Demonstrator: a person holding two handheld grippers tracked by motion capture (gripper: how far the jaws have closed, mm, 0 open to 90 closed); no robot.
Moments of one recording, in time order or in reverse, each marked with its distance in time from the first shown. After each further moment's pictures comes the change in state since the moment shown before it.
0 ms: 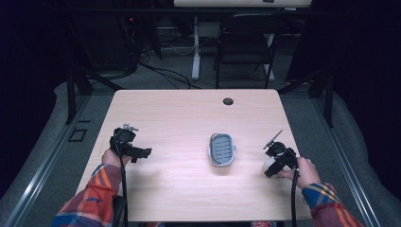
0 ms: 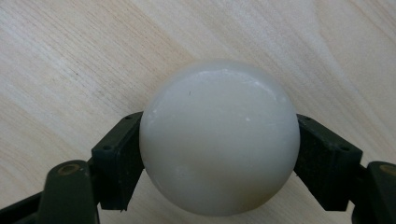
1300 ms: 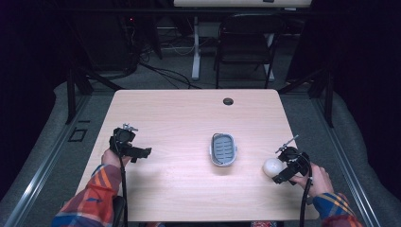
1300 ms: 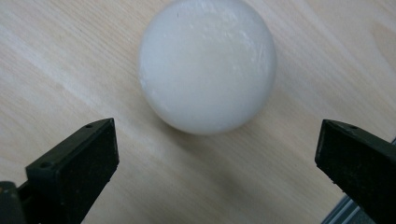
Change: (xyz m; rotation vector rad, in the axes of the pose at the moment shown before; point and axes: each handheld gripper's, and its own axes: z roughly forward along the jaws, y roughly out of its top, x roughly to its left) left arm 0.000 -0.001 -0.002 -0.022 0.011 -0.003; right arm -0.001 -0.039 -0.014 -0.108 0.008 0.084
